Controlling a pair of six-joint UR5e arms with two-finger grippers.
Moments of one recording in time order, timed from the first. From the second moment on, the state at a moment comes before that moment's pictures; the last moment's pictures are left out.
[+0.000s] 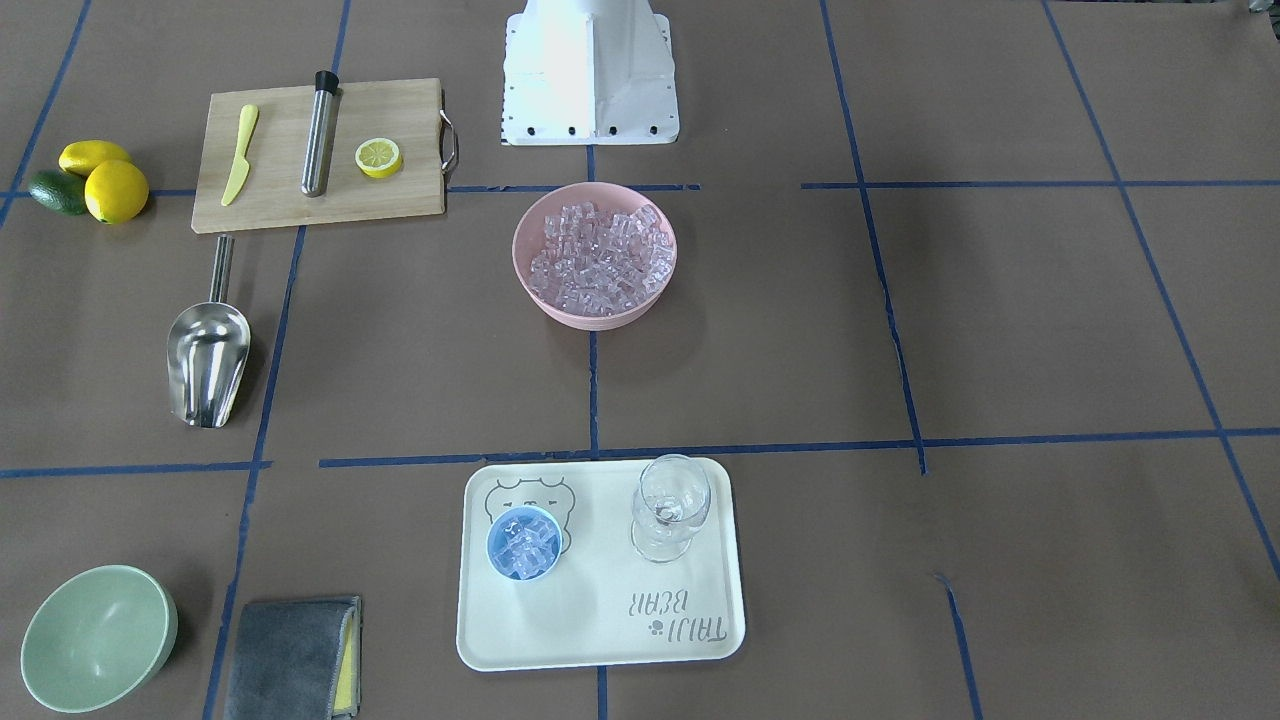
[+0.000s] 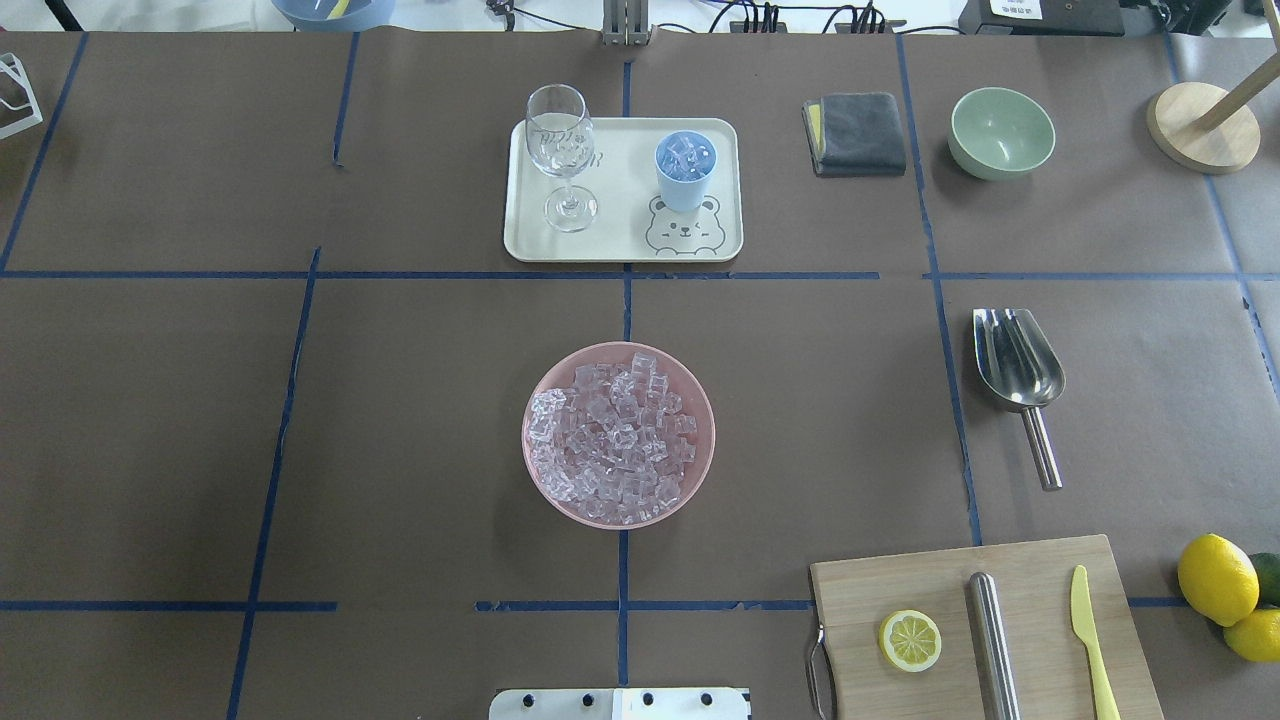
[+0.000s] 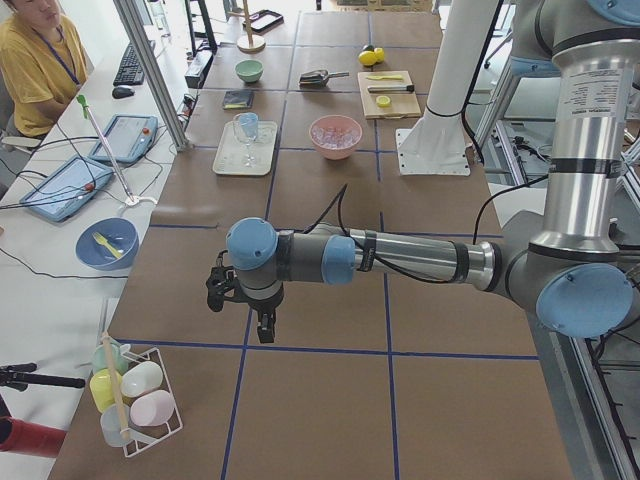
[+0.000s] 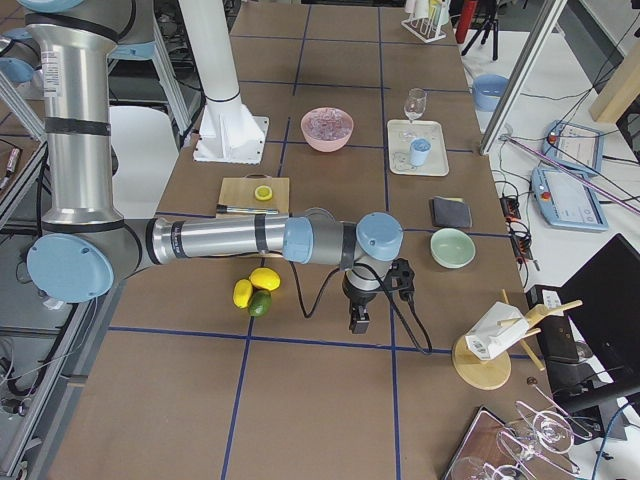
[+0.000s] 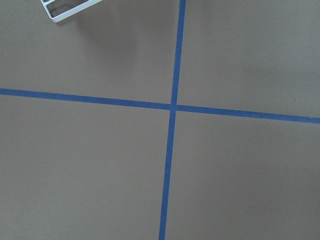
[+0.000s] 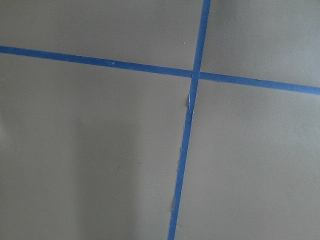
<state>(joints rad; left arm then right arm) -1.60 -1.59 -1.66 -1.50 -2.41 -0.09 1.56 -1.59 1.69 -1.74 2.37 -0.17</state>
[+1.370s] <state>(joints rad) -1.60 -1.60 -1.63 -1.57 -2.41 -0.09 1.59 -1.59 1.69 -1.72 2.34 -0.21</state>
